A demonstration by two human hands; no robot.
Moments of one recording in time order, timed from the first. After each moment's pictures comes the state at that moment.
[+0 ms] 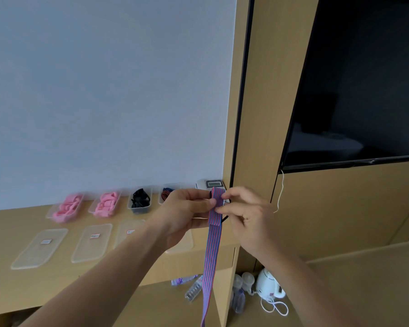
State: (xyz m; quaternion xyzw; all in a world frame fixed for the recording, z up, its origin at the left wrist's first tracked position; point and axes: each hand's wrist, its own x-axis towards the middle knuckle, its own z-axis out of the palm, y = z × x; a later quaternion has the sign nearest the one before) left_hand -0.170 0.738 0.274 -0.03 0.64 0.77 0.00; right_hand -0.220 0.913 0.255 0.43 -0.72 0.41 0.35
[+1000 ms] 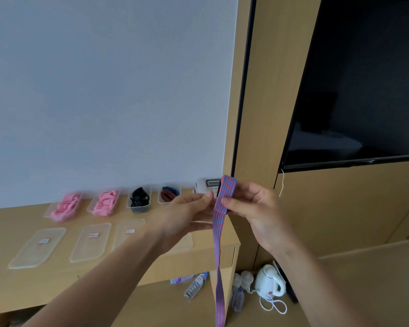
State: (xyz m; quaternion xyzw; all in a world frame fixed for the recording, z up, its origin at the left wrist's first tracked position) left_hand -0.168 0.732 0.267 0.00 0.67 0.74 0.05; right_hand -0.226 0.911 0.274 0.26 -0.56 0.78 -0.10
